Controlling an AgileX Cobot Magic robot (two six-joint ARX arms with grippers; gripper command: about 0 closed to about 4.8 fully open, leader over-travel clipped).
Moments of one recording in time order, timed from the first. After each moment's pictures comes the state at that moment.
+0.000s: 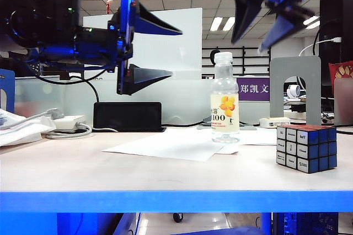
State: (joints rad) left arm -0.37 1.84 0.96 0.84 0.97 -0.72; right arm 0.30 1.58 1.48 -0.72 -0.22 0.00
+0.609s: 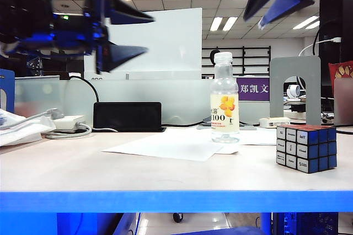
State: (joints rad) left arm -0.25 1.81 0.96 0.99 0.97 -0.72; right arm 0.29 1.35 1.27 -0.52 -0.25 -0.06
